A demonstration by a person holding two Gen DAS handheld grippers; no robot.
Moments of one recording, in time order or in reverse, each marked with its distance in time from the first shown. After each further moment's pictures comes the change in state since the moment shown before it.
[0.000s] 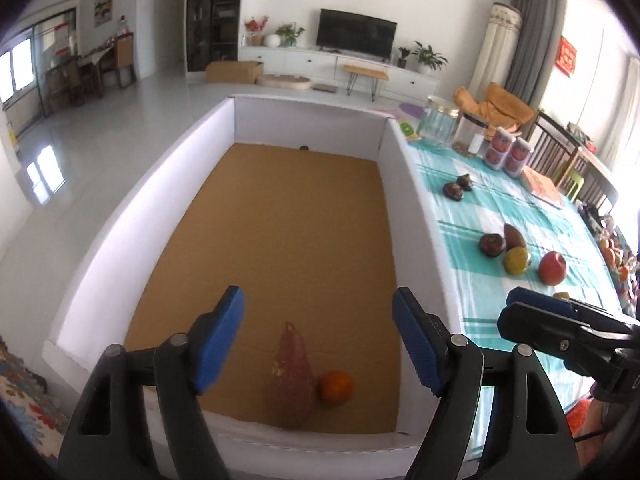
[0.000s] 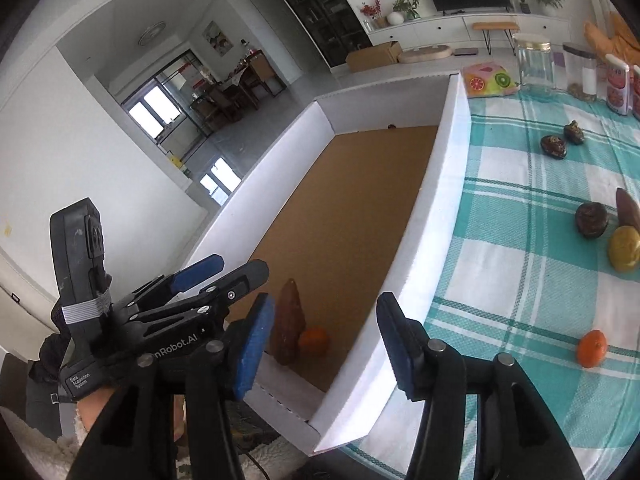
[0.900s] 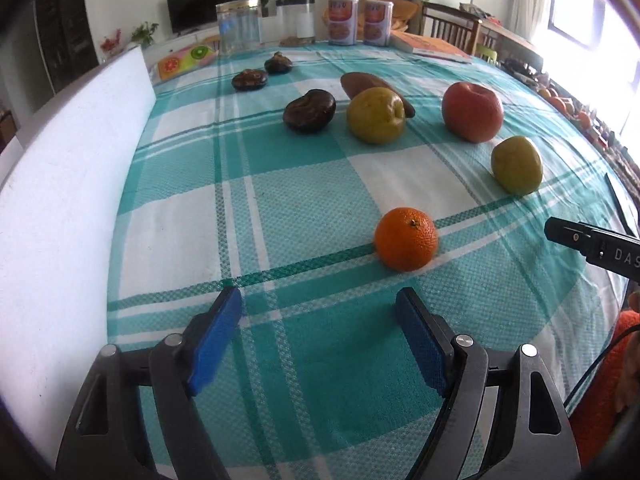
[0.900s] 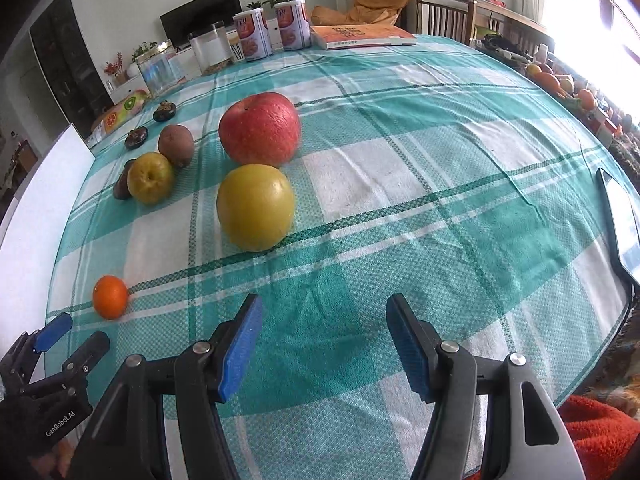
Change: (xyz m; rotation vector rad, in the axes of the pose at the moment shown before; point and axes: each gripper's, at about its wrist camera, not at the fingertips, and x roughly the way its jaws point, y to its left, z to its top) left arm 0.116 -0.198 -0.092 0.404 0.140 -0.174; right arm -0.107 -0.248 -0.116 0.455 -0.060 -0.771
